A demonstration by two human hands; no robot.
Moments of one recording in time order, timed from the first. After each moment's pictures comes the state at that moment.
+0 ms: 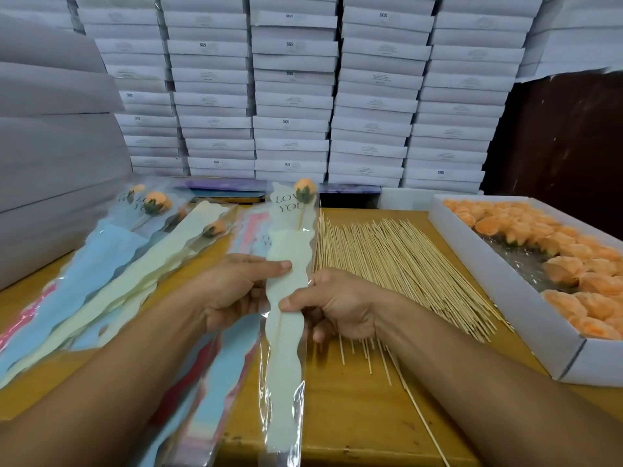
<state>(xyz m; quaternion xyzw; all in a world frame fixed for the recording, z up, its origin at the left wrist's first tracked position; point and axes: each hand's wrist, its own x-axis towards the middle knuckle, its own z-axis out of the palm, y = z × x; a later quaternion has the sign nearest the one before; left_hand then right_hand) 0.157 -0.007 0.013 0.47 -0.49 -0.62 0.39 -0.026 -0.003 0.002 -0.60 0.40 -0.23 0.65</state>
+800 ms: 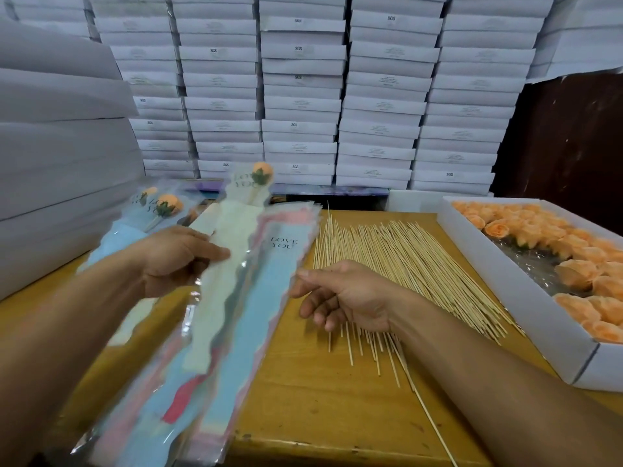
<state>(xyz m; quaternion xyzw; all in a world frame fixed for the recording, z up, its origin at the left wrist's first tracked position) 0.241 -0.029 0.044 0.58 -0.51 -0.50 0.39 -0.034 -0.009 0.005 -0.60 0.41 -0.27 0.63</state>
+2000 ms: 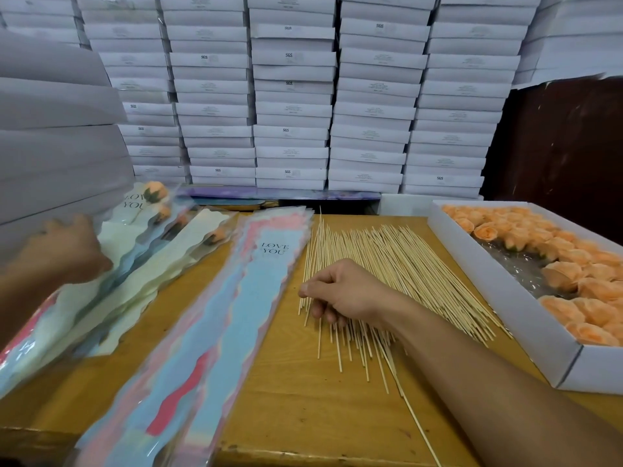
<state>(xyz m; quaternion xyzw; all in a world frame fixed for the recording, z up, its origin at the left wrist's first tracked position) 0.395 -0.101 0.023 0.85 -0.50 0.04 0.15 -0.046 -0.024 -0.004 -0.69 0.49 -0.29 0.44</state>
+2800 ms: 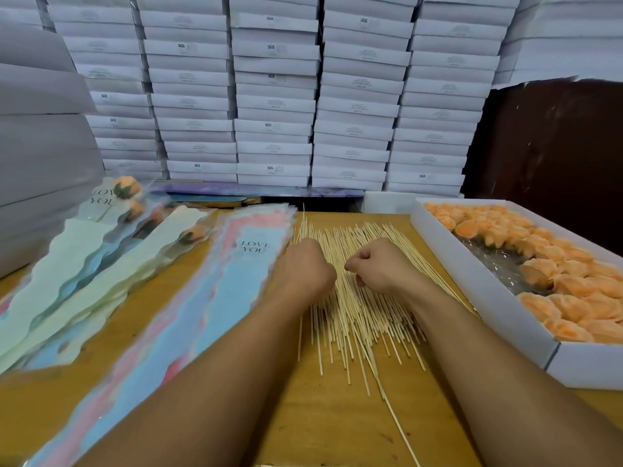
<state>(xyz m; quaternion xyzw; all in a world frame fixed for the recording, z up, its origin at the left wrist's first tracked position) 0.036 -0.071 -0.010 0.65 -0.69 -0.13 0.29 -0.110 -0.063 -0.001 -0.64 0.67 -0.31 0.21</state>
